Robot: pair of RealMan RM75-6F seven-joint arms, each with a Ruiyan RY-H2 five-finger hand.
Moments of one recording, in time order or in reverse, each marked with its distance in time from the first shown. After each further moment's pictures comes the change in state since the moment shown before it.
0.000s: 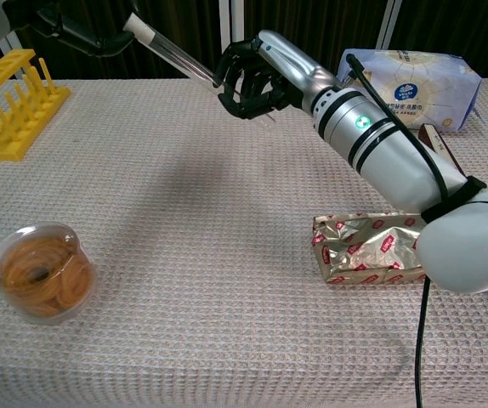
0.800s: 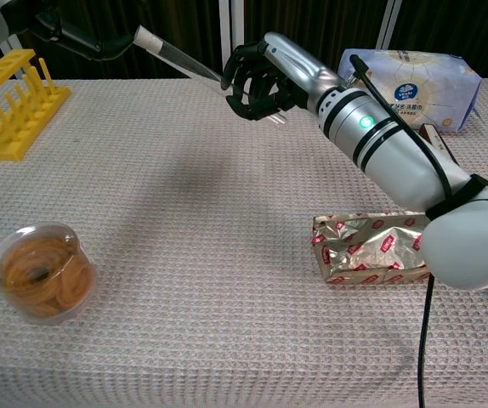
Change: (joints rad) left arm 0.007 0.012 0.010 -0.001 0.001 -0.001 -0.028; right arm -0.006 0.011 -0.006 0.015 0.002 -0.014 -0.039
